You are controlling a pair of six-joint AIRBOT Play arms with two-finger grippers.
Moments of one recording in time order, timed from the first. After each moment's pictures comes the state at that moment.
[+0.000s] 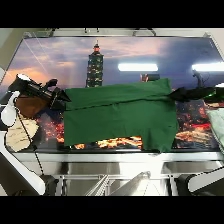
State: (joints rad) left arm 0.28 -2.12 1.72 0.78 -1.79 -1.32; right arm -0.44 -1.83 1.31 -0.62 1.26 0.75
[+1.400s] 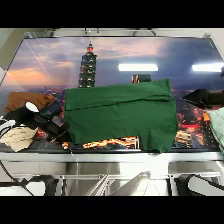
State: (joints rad) left arm 0.15 -1.53 0.79 1.05 -1.36 -1.33; right arm -0.54 -1.30 1.00 -0.72 1.32 0.96
